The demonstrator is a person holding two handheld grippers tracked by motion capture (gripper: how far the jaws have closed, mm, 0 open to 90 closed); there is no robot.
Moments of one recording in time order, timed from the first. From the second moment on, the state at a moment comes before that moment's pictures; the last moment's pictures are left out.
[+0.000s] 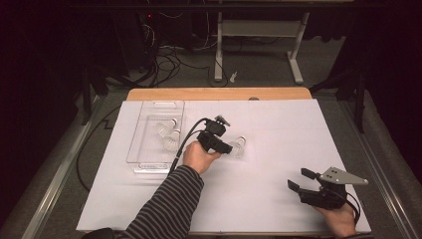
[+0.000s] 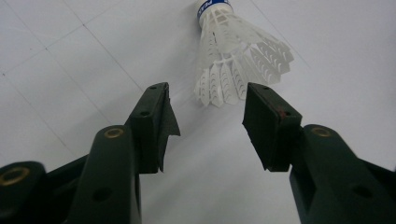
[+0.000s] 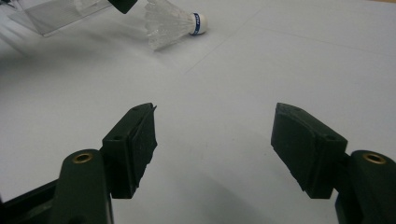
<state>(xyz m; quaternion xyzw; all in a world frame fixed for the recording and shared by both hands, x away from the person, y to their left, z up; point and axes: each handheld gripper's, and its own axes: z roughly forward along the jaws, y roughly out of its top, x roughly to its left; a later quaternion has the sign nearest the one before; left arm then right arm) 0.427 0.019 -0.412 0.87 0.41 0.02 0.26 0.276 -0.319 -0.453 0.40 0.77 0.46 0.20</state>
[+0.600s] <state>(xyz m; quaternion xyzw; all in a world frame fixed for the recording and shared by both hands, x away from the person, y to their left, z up) 0.442 0.013 -0.425 0.87 0.43 0.00 0.25 0.276 -0.318 -0.453 0.40 0.77 0.46 0.20</state>
